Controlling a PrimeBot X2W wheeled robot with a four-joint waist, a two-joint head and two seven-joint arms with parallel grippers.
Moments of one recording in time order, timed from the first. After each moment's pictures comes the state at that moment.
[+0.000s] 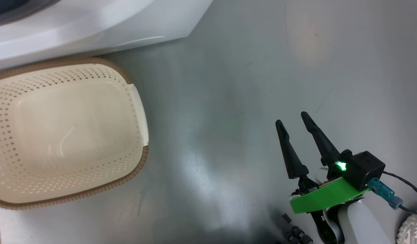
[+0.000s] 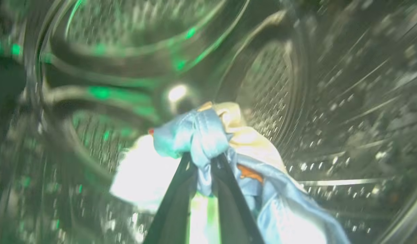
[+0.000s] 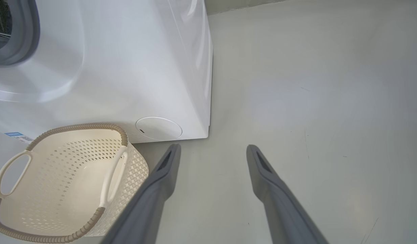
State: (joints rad) left arm -1.24 0.29 0.03 0.48 -0.06 -0.02 -0.26; right arm -0.23 -0.05 0.16 0.06 0.26 0.12 -0.26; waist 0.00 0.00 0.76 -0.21
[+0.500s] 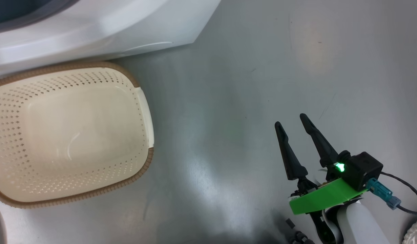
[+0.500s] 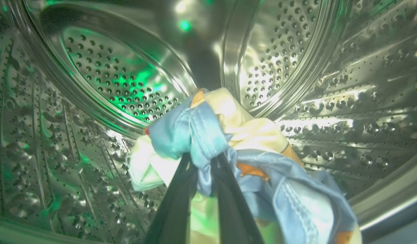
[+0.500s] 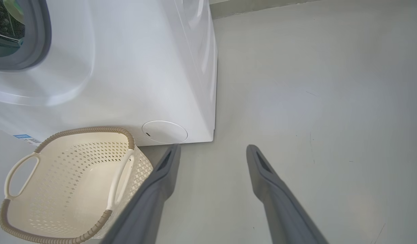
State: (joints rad) left arm -1.26 0.28 0.03 0.78 -0.08 -0.04 -0.26; right arm -0.23 -0.05 0.16 0.08 0.26 0.12 -0.26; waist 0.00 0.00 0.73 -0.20
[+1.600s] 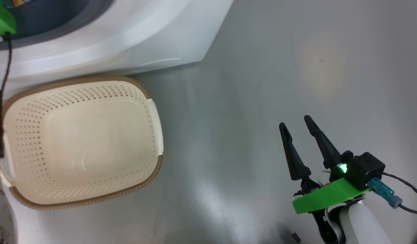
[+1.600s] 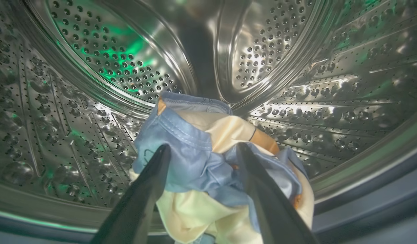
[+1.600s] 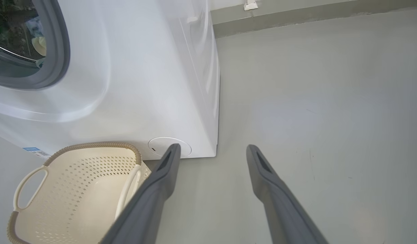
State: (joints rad) left arm -1.31 0.23 -0.01 1.05 -0.14 -0.08 -0.26; right arm -0.23 -0.05 0.14 0.10 0.26 0.12 -0.26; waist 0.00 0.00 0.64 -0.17
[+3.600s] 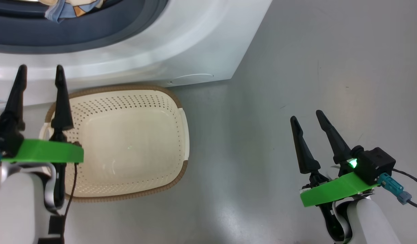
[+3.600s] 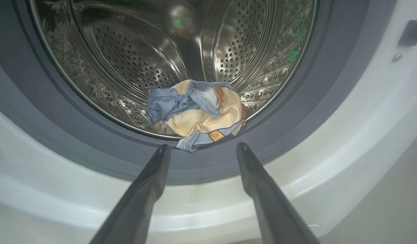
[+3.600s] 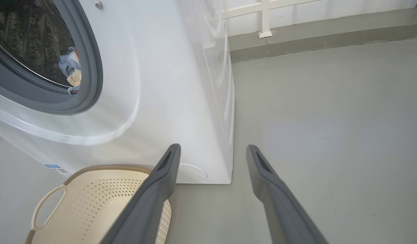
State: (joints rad) left arm -0.47 0.12 0.06 0.19 -0.12 -0.07 -0.26; right arm -0.25 -0.05 0.09 0.11 0.25 0.12 -0.26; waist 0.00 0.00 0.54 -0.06
